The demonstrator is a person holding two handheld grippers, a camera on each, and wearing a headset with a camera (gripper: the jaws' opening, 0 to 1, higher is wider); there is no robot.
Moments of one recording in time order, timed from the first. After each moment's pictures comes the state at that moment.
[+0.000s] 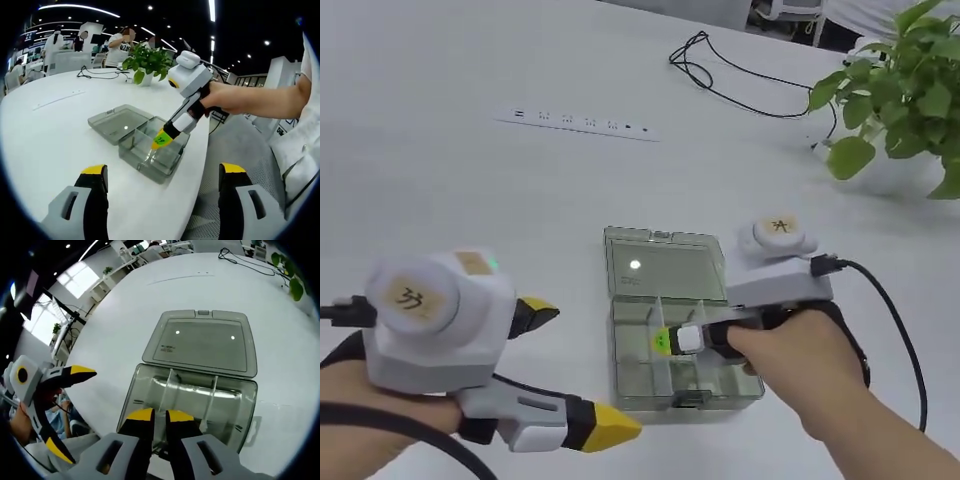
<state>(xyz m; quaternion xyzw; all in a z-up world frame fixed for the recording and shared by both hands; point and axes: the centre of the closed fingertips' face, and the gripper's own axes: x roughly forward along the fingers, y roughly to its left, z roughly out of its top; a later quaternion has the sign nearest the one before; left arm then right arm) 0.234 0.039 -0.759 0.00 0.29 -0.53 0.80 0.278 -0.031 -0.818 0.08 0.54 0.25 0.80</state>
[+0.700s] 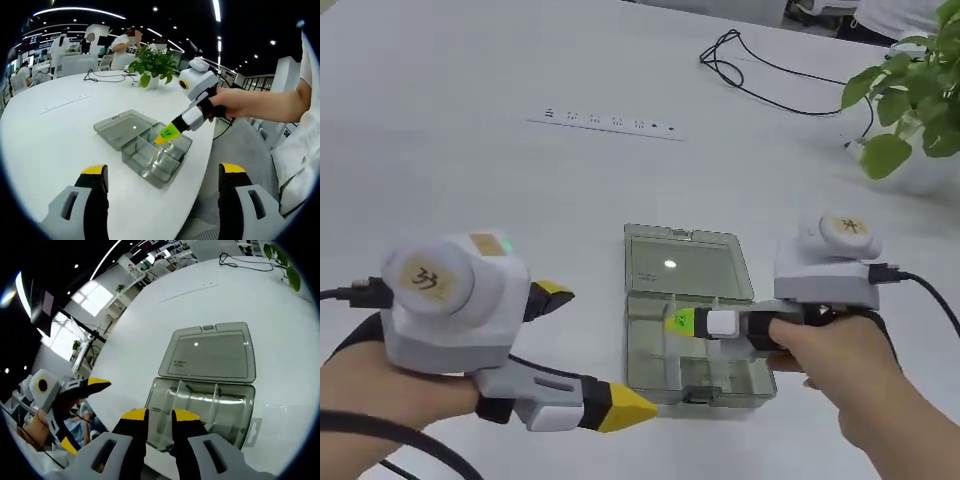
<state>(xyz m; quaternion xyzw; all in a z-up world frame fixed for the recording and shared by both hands) 0.234 0.035 -0.737 0.00 0.29 -0.49 0.82 0.281 -0.031 -0.779 0.18 0.48 0.31 0.80</state>
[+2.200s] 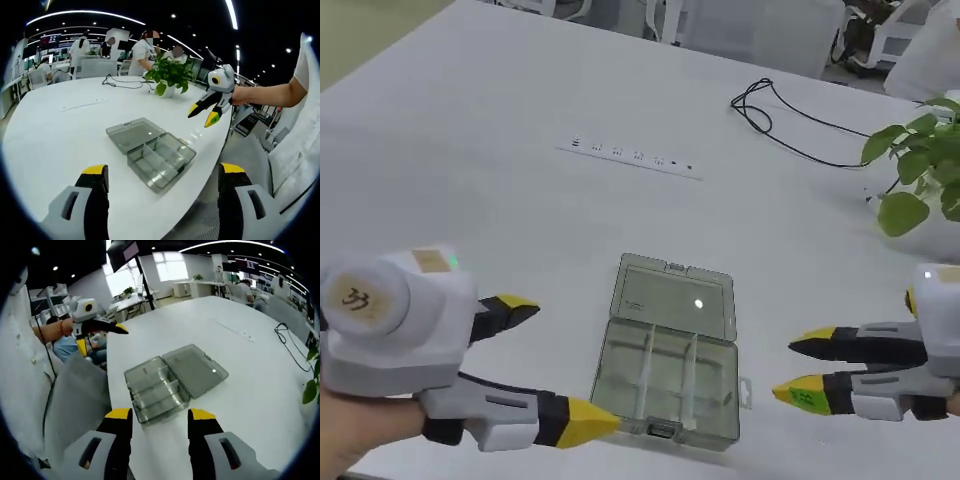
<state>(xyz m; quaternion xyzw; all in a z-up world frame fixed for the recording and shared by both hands) 0.230 0.035 -0.712 -0.02 0.28 -0.42 0.86 0.262 -0.150 -0.735 -0.15 0.37 0.54 0.74</state>
